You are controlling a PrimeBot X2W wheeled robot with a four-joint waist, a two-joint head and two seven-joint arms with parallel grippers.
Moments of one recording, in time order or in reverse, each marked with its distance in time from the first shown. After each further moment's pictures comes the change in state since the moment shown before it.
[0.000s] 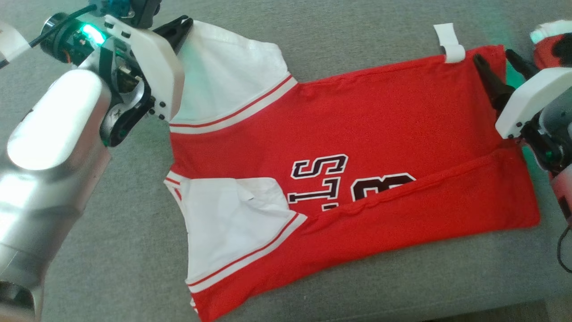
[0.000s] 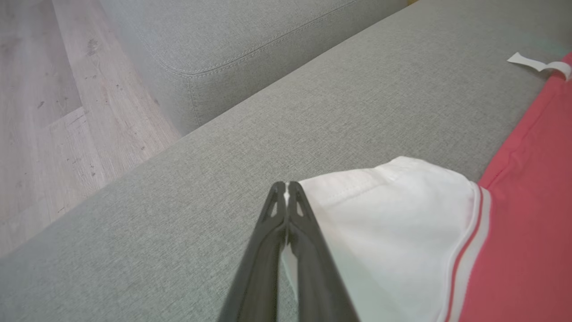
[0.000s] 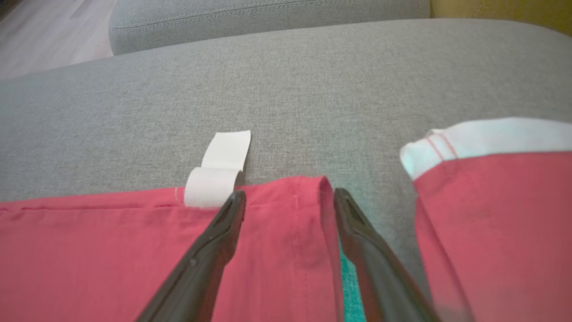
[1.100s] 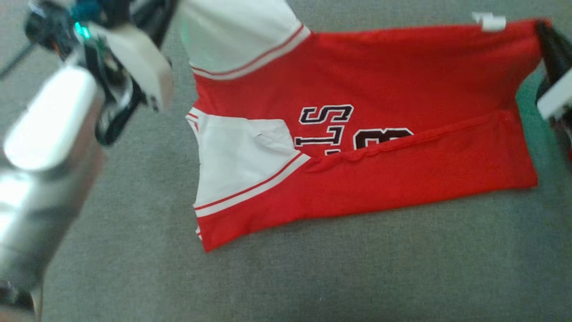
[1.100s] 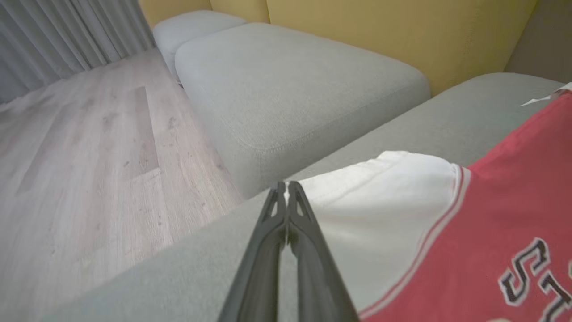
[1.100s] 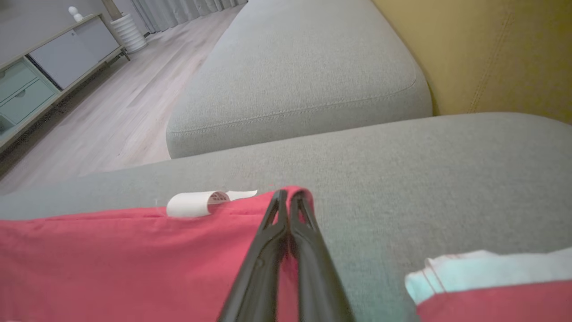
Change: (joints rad) left arm -0.034 -0.002 0.009 0.058 0.031 0.001 -0.286; right arm -0.061 -0.104 0.063 0.003 0.232 0.000 -0.138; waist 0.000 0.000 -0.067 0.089
